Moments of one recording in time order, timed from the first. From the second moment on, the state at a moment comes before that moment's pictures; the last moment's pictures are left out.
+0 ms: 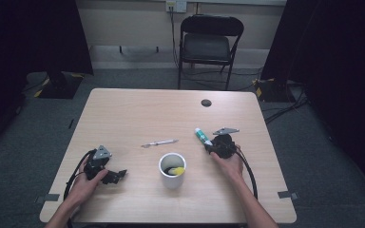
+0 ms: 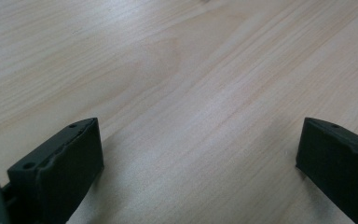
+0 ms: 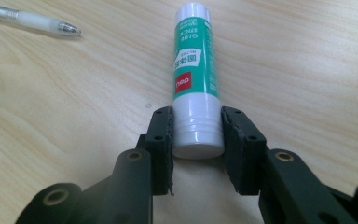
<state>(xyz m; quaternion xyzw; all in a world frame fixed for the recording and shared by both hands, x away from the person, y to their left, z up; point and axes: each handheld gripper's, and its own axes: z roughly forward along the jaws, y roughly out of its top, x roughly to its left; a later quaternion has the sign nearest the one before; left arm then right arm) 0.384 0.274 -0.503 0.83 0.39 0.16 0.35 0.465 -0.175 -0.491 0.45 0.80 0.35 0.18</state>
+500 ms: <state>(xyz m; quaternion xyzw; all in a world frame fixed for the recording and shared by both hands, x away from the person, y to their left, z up) 0.384 0.274 -0.503 0.83 0.39 0.16 0.35 0.447 -0.187 -0.490 0.45 0.80 0.35 0.17</state>
